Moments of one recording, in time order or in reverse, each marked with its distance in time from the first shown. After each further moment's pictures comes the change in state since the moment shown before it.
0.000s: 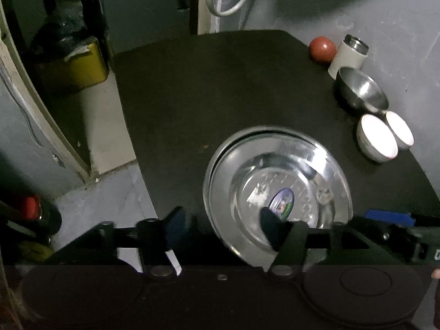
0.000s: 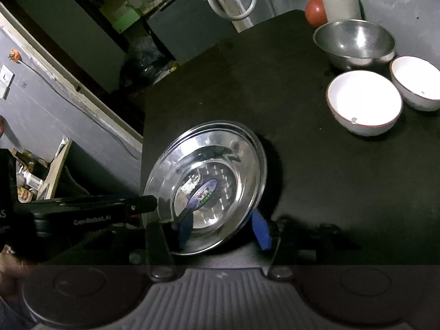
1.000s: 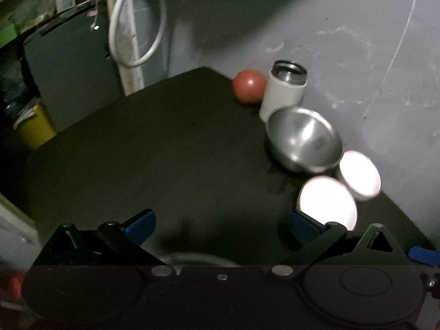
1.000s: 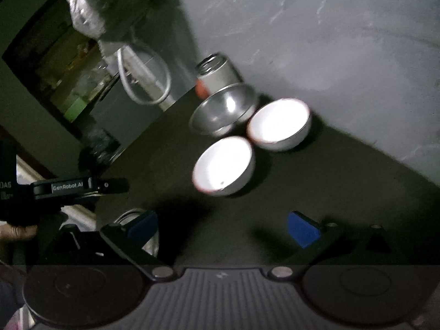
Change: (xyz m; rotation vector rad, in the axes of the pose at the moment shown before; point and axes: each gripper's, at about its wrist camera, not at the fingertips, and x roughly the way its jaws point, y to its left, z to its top) left arm 0.053 -0.117 0.114 0.229 -0.092 -0.129; right arm -0.077 -0.109 -0.007 0.259 -0.316 -0.151
